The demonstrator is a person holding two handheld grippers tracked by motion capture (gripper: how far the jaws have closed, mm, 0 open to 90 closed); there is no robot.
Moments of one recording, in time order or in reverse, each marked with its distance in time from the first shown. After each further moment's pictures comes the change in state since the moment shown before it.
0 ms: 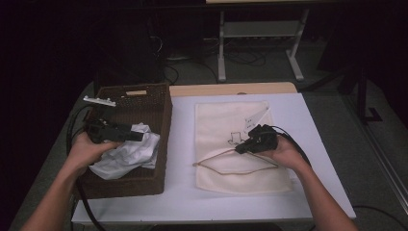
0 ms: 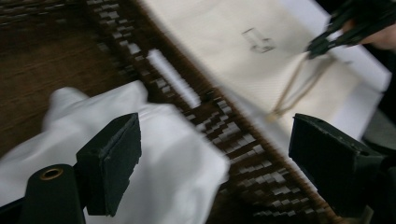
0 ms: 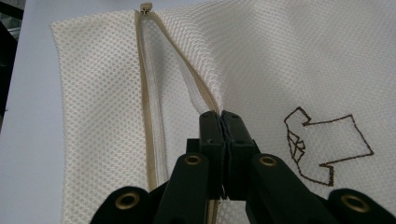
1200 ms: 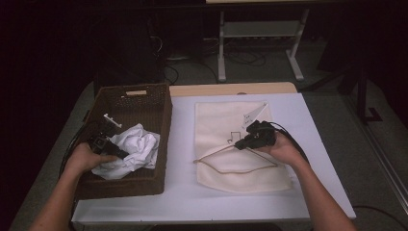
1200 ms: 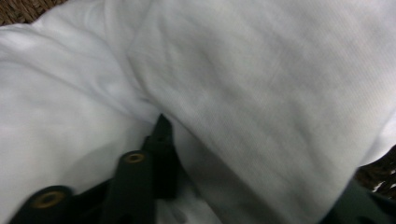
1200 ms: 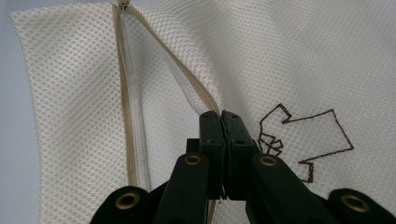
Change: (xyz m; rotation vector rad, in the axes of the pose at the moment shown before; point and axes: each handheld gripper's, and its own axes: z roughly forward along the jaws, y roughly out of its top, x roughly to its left) left arm 0.066 -0.047 0.045 0.421 0.233 -0.110; right arm -0.013 0.004 0.003 0.020 -0.028 0.036
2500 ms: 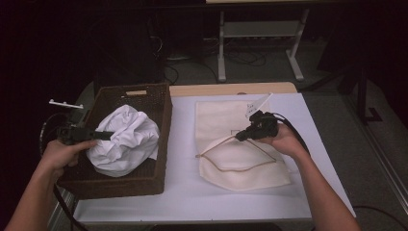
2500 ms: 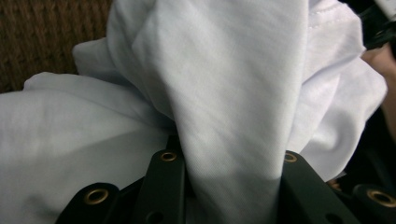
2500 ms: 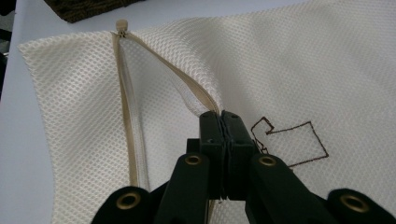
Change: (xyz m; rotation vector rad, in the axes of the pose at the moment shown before) left arm 0.021 -0.025 -0.081 -0.427 -0.390 -0.159; right arm -0.018 0.011 -0.018 -0.055 0.016 0.033
